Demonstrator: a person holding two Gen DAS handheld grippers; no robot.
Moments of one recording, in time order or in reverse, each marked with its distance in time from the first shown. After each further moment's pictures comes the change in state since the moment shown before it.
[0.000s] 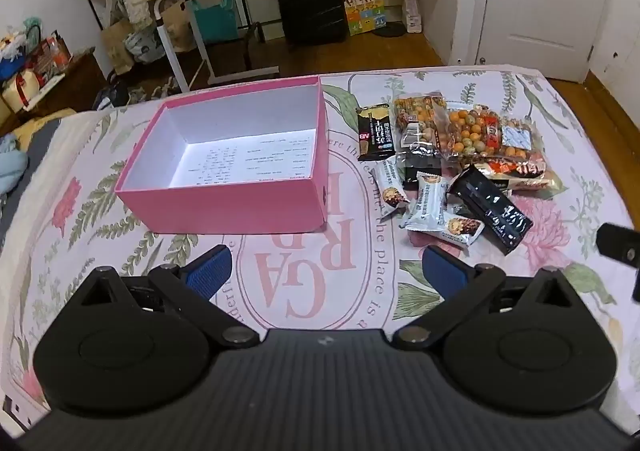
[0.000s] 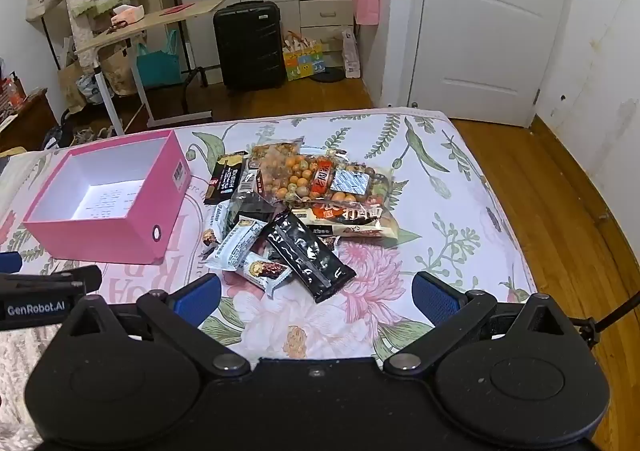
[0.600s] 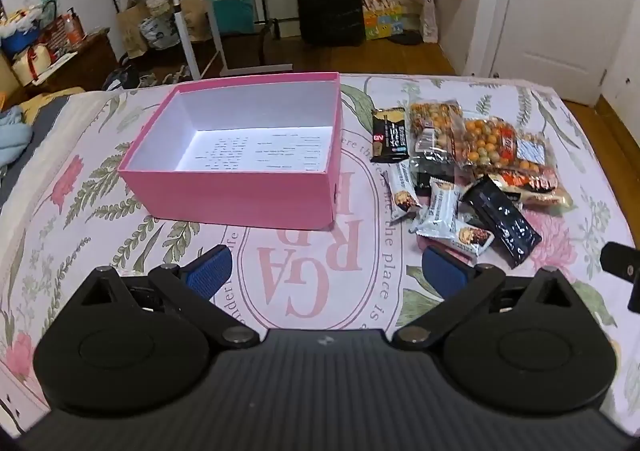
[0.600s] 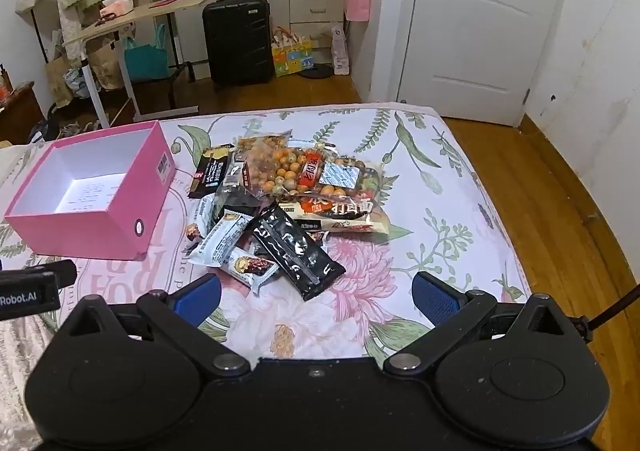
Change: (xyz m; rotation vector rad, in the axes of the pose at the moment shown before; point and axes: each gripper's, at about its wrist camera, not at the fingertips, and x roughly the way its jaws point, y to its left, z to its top) left arm 0.012 0.006 -0.008 -0.075 -0.038 0.009; right arm 0.012 0.004 -0.005 -0.016 -0.004 -0.045
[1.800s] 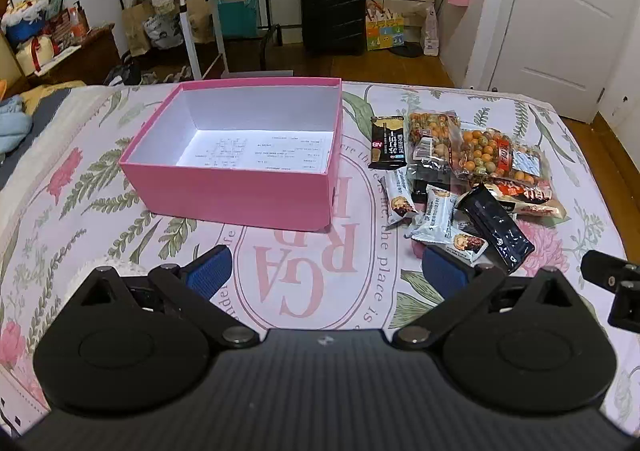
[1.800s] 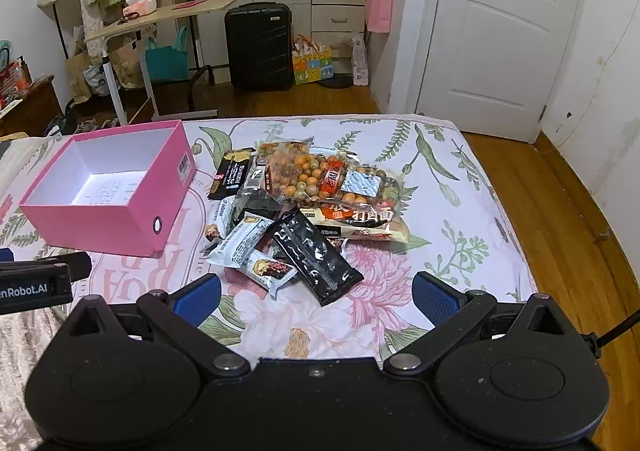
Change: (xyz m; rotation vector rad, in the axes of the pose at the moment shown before) left arm -0.004 0.009 -0.011 -0.040 -0.031 -0.018; right arm -0.002 0.011 -0.004 -0.047 -0.029 0.037
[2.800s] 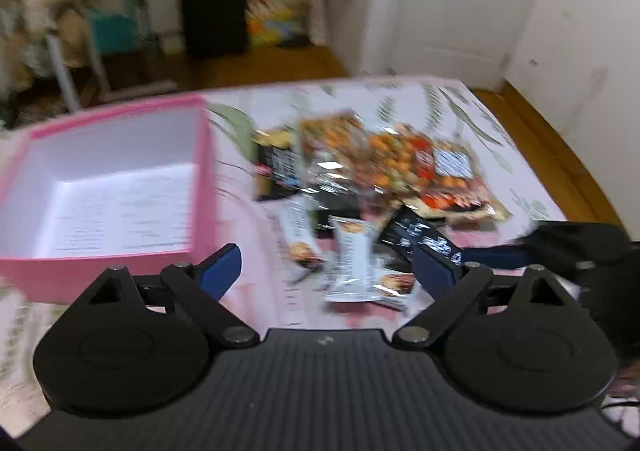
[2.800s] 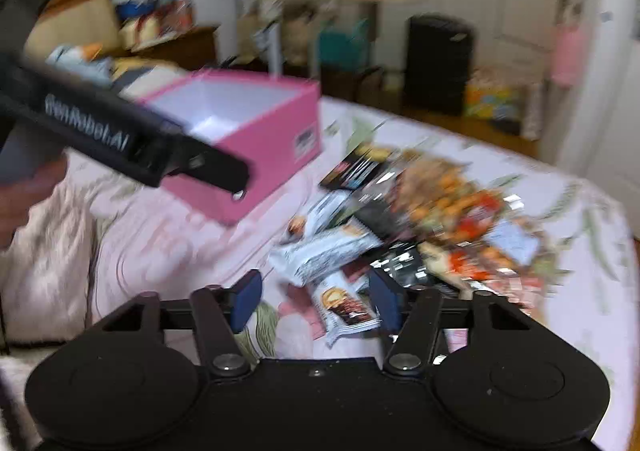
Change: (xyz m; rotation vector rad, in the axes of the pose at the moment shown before) left arm 0.103 -0.050 0.049 0.183 0.042 -0.336; right arm 0.130 -0.003 0.007 -0.403 -0.032 0.476
